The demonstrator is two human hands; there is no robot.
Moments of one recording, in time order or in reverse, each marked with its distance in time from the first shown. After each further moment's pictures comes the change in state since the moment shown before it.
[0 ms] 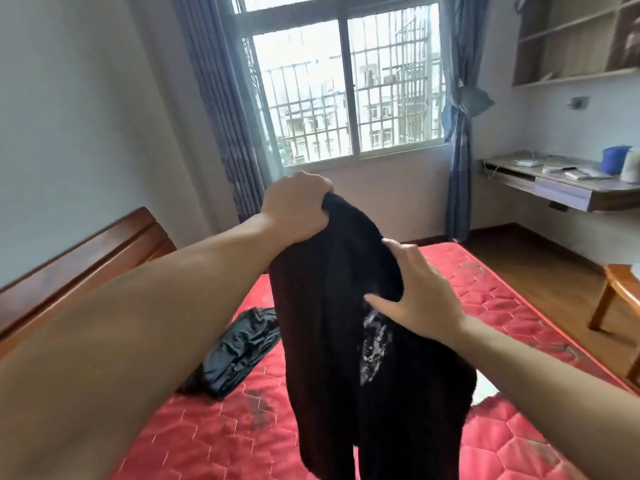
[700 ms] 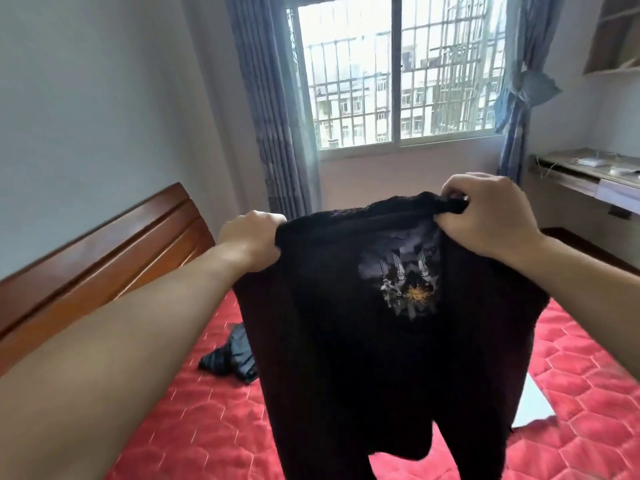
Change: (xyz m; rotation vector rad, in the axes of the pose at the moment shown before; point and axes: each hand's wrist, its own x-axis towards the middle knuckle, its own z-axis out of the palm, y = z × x) left_hand -0.069 -0.180 0.056 0.020 -0.241 -0.316; right_hand 0.127 -0.037 -0.003 -0.206 0.177 -0.093
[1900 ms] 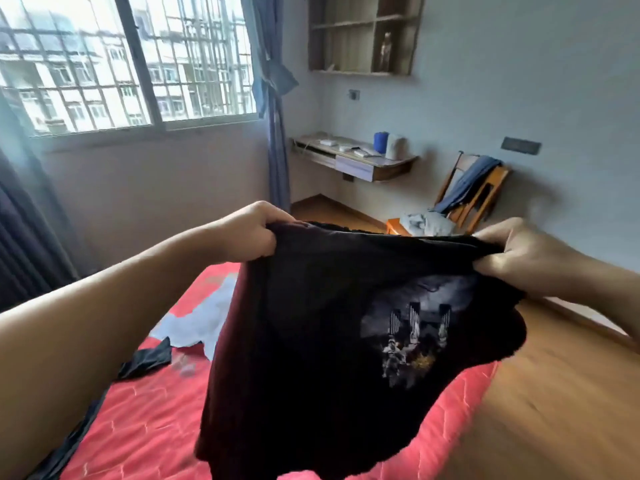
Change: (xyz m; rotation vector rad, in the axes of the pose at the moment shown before) left_hand 0.119 0.222 0.054 -0.967 -0.637 0.844; right_hand -0.112 0.059 -0.153 -0.044 -0.374 0.865
